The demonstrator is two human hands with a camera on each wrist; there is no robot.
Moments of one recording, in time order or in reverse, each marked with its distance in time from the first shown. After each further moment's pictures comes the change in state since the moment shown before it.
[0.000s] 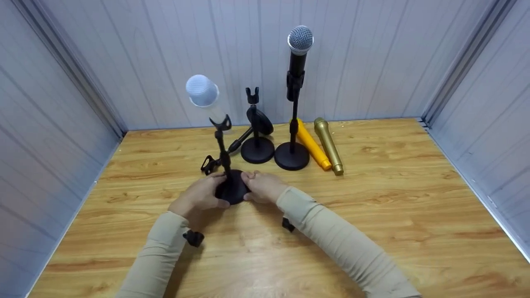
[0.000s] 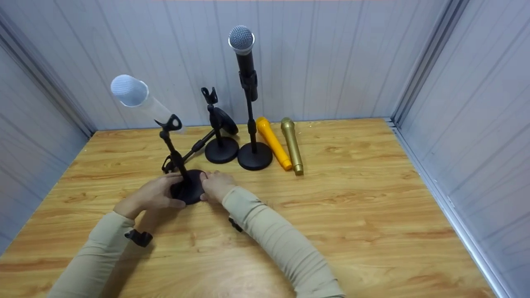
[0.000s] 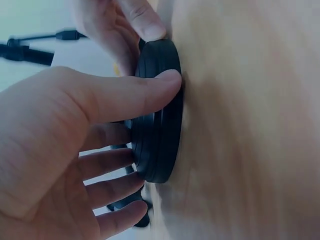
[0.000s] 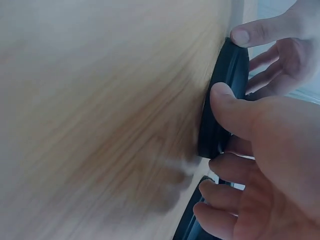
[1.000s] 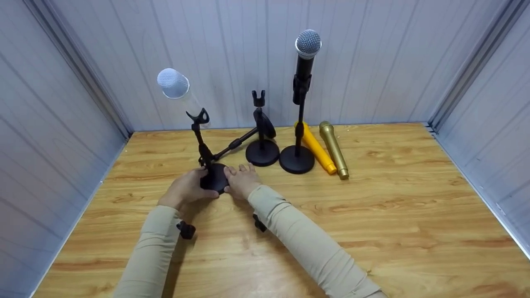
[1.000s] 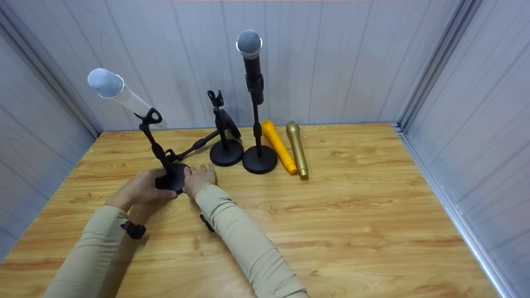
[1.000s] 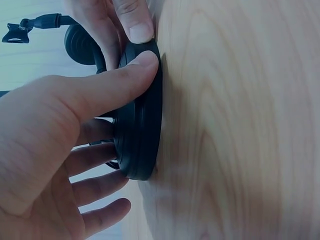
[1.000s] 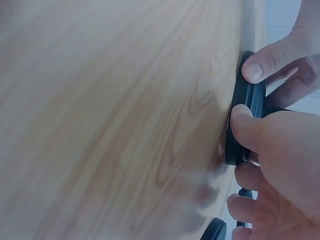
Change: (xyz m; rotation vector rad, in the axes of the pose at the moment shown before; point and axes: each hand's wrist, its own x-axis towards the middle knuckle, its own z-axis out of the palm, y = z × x) left_hand -0.007 -0.047 -0.024 -0.064 0.080 -0.238; right_hand 0.066 -0.045 -0.008 -0.021 -0.011 0.180
